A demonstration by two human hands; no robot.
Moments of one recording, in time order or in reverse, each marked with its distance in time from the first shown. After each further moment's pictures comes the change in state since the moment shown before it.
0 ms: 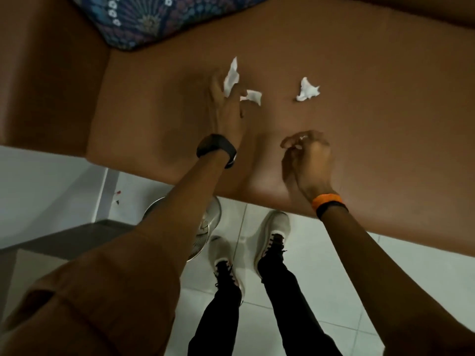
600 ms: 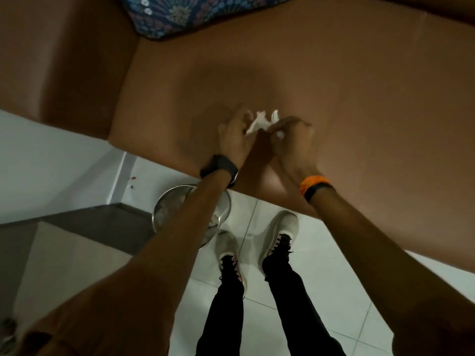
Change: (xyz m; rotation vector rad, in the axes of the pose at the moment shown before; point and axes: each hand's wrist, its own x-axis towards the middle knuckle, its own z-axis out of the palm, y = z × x) left_hand -0.061 -0.025 -0.021 -0.356 0.016 -0.126; right_hand 0.015 -0.080 0.016 0.079 -0.133 -0.035
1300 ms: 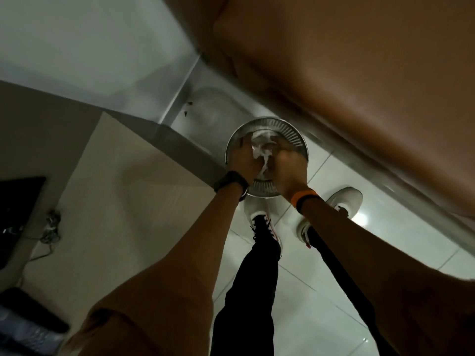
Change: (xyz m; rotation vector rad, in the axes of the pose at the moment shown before) left_hand -0.140 -0.267 -0.031 0.237 -0.266 -0.385; right_hand -0.139 -0.027 0.264 -0.390 -0.418 -0.383
